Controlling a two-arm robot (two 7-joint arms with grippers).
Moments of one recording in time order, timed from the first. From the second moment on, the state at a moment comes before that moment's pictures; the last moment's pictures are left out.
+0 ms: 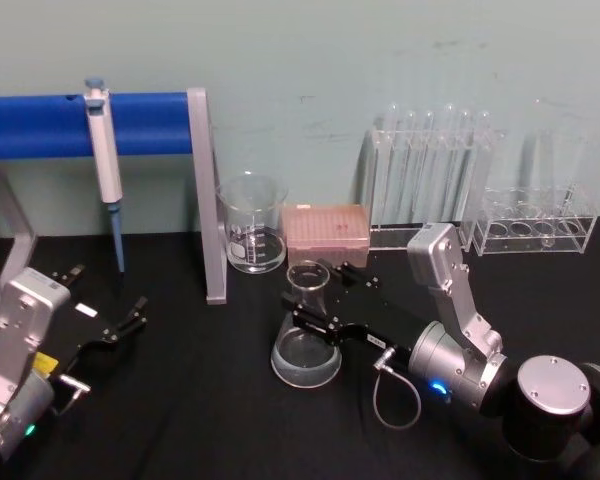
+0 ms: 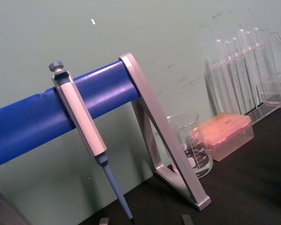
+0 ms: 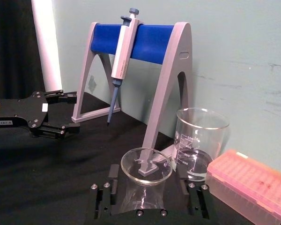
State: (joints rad) left arm -0.20 0.60 0.45 -1.41 -0.25 -0.12 0.03; right arm 0.41 0.26 -0.47 -1.18 0.31 -0.14 0.53
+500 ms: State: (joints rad) left arm -0.20 0.60 0.45 -1.41 -0.25 -0.12 0.03; right arm 0.41 0.26 -0.47 -1.18 0.31 -0.14 0.53
